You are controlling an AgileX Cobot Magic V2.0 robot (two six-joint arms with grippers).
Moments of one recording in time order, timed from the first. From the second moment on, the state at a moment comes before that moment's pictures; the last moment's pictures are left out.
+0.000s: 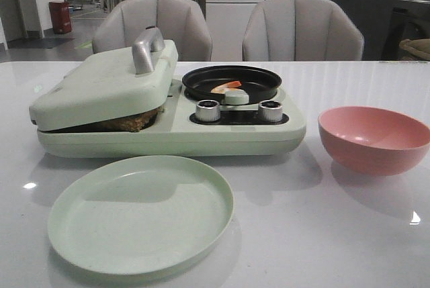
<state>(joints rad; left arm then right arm) -0.34 0.16 -0.33 -0.32 0.38 0.33 0.15 0.76 -0.71 0.20 0.26 -0.22</state>
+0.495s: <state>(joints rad) -0.34 0.16 -0.33 -0.32 0.38 0.33 0.24 0.13 -0.26 0.29 0.24 -0.22</state>
